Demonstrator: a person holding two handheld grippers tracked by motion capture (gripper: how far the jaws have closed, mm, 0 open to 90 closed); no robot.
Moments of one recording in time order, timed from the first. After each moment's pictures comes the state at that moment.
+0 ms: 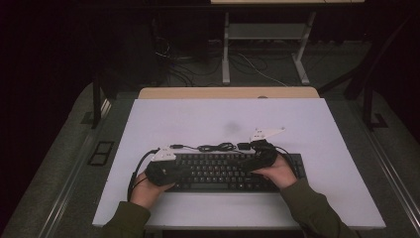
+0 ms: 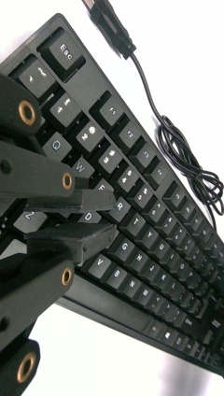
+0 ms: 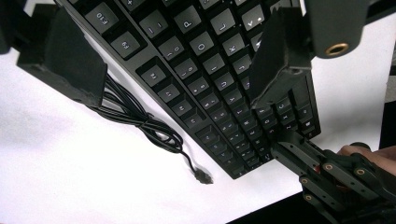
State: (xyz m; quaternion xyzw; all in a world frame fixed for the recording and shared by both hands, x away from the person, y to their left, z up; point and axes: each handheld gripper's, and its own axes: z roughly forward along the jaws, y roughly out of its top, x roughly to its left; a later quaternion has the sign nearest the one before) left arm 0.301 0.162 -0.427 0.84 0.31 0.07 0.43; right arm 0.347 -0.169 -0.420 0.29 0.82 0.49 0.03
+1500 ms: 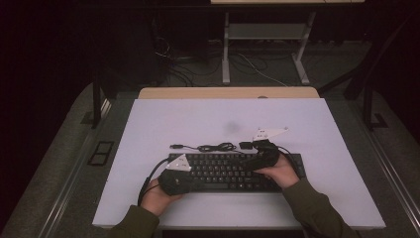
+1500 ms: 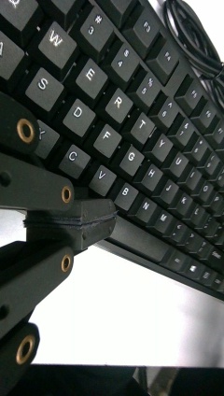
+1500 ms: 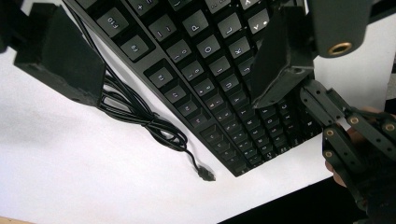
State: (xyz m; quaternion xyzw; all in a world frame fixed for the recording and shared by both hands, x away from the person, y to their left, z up) left arm 0.286 0.127 -0.437 0.88 0.24 0.00 0.41; right arm 0.348 -0.176 -0.421 0.29 0.82 0.50 0.03
